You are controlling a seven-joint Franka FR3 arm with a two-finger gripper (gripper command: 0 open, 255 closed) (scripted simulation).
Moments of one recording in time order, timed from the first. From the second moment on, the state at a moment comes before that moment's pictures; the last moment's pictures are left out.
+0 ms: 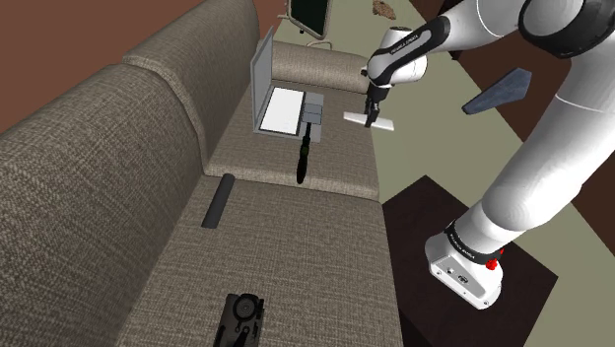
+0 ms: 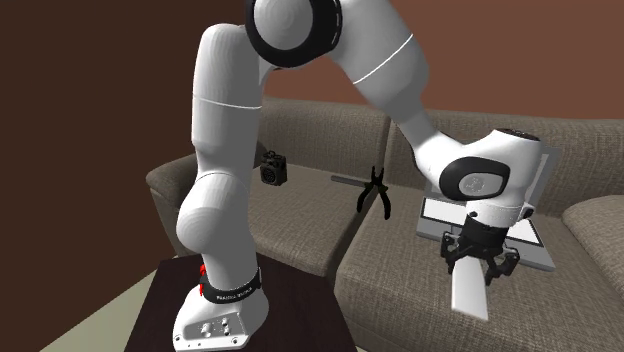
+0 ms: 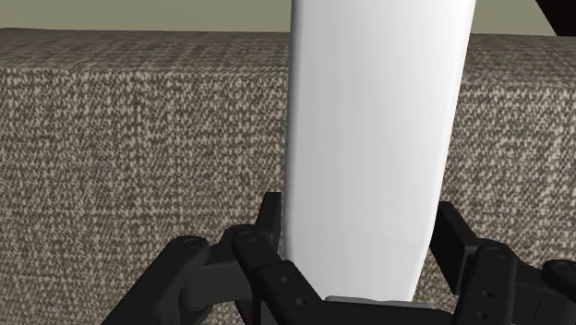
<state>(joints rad) -0.11 0.22 -0.15 -2.21 0.05 2.43 -1.13</state>
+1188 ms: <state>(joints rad) -0.11 0.30 -0.14 -2.22 0.07 2.52 -1.14</state>
